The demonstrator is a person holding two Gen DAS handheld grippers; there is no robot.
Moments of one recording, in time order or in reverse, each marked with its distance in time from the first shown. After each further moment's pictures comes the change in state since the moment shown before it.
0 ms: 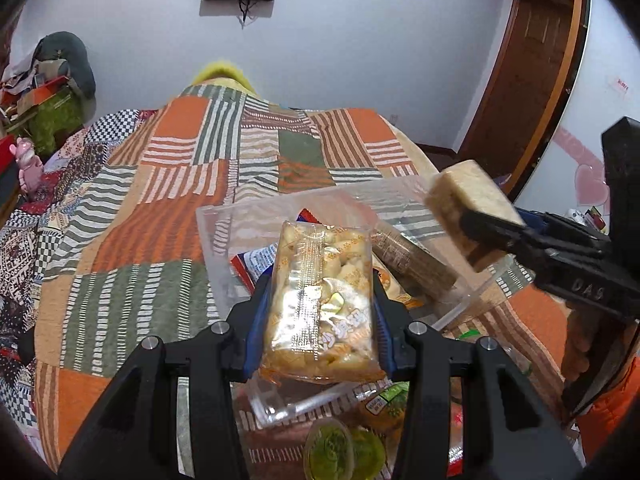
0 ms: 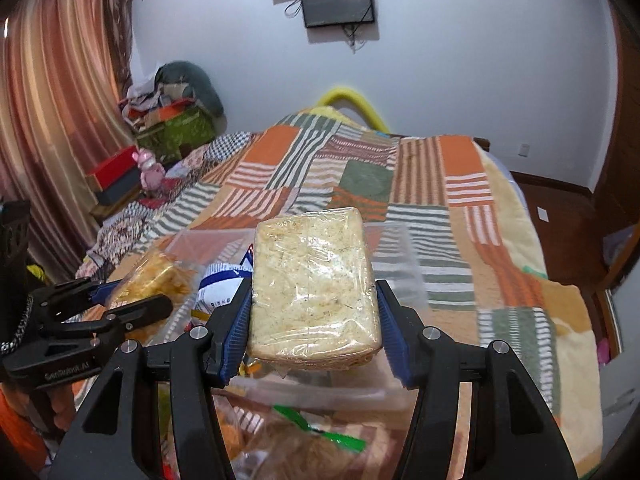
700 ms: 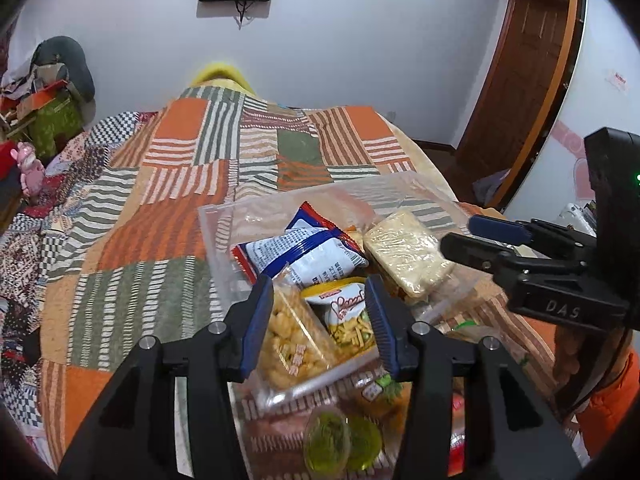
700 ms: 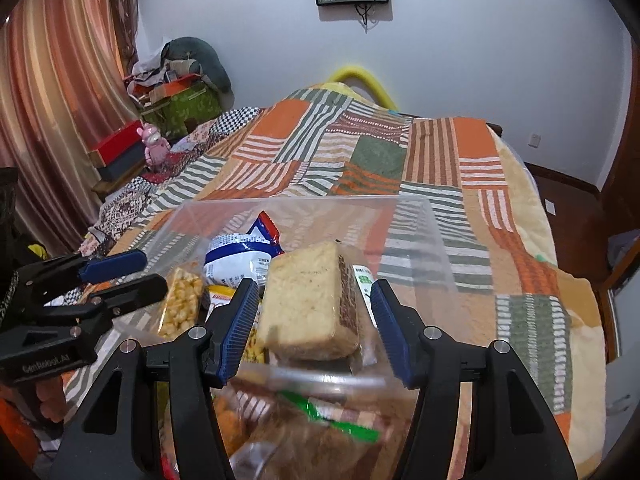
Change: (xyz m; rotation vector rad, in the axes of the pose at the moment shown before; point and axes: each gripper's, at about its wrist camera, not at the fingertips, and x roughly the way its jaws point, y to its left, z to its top) left arm -0.021 -0.007 -0.004 0.018 -0.002 0.011; right arm -0.008 0.001 -0.007 -0.017 0.055 0.012
